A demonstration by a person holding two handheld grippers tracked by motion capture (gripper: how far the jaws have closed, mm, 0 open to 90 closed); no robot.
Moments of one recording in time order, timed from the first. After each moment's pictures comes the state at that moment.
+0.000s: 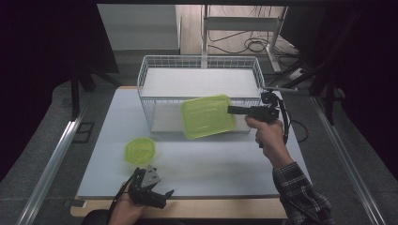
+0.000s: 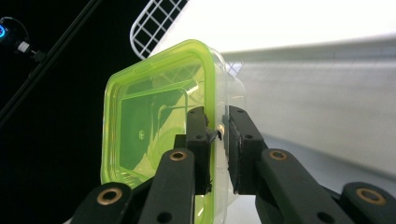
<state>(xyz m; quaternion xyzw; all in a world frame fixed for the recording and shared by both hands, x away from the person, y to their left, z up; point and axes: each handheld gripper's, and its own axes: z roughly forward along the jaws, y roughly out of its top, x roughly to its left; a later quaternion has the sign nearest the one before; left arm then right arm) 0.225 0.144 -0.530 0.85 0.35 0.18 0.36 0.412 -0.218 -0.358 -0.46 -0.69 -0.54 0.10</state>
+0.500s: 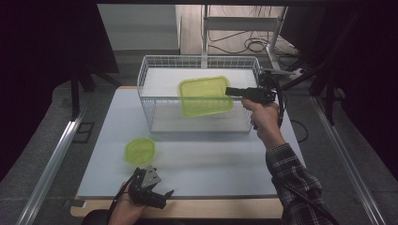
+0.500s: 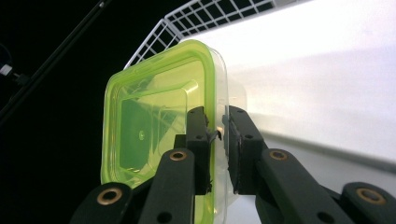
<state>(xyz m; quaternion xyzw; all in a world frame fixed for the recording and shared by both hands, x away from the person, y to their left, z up) 0.225 0.143 -0.531 0.85 0.35 0.18 0.35 0.445 -0.202 -0.329 -0.48 -0.68 -0.55 0.06</state>
